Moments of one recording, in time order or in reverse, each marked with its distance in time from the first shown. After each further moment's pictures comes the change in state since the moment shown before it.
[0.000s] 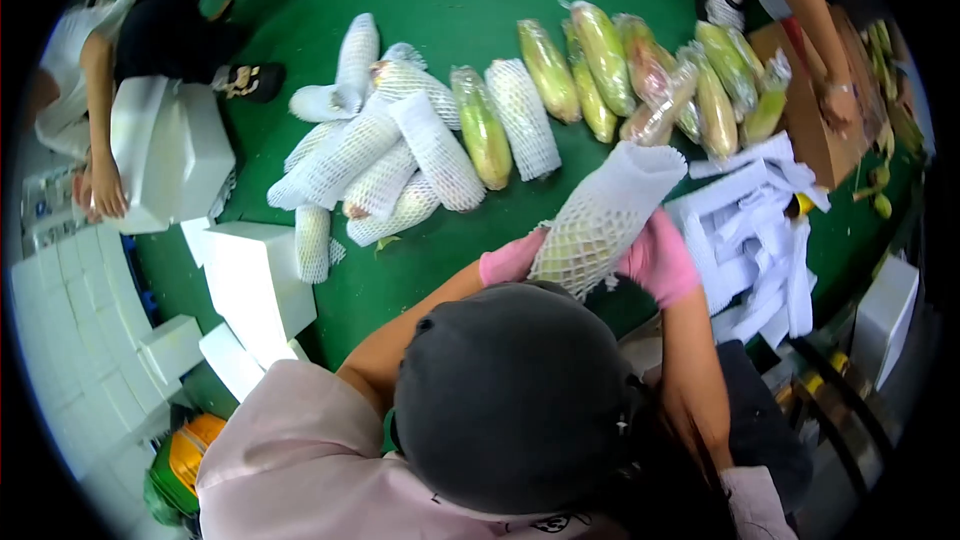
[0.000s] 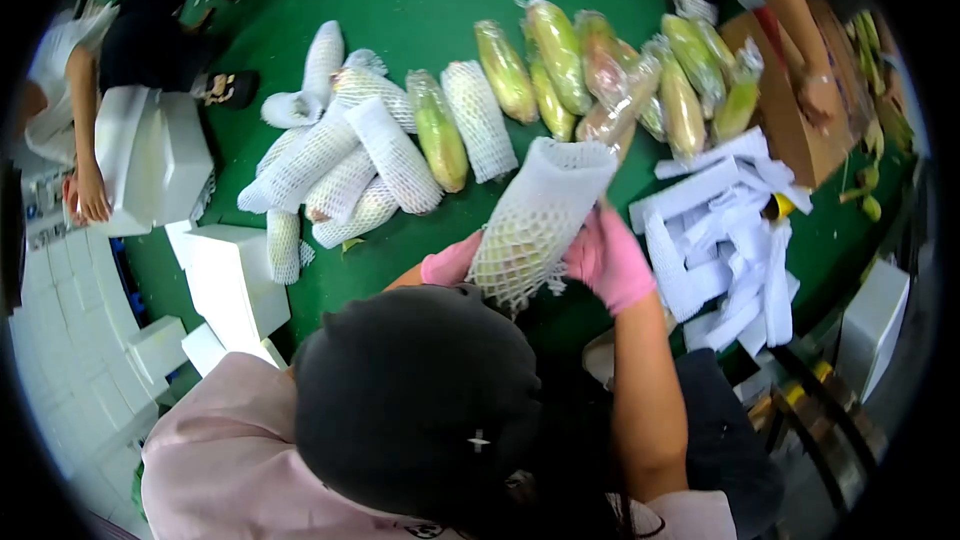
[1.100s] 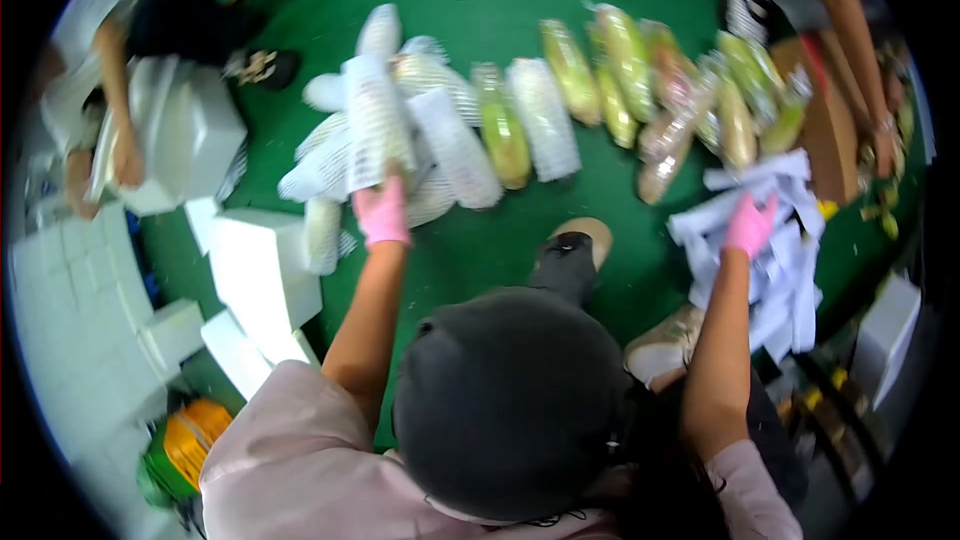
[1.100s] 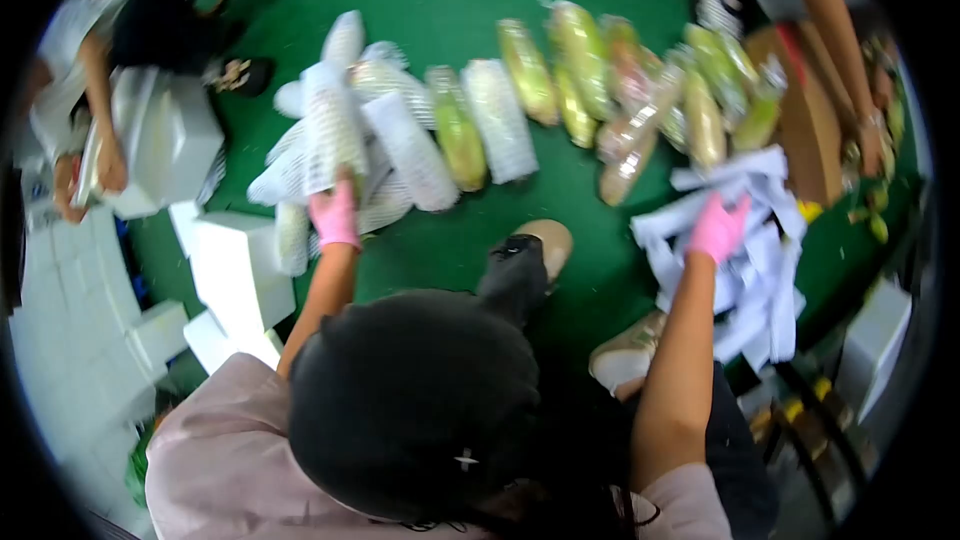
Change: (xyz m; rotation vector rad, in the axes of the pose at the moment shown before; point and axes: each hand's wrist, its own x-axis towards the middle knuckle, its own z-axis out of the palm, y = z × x) left_hand -0.065 -0.007 -0.159 0.467 1.380 0.286; right_hand 0.004 -0.097 -0.095 -1.264 1.563 -0.789
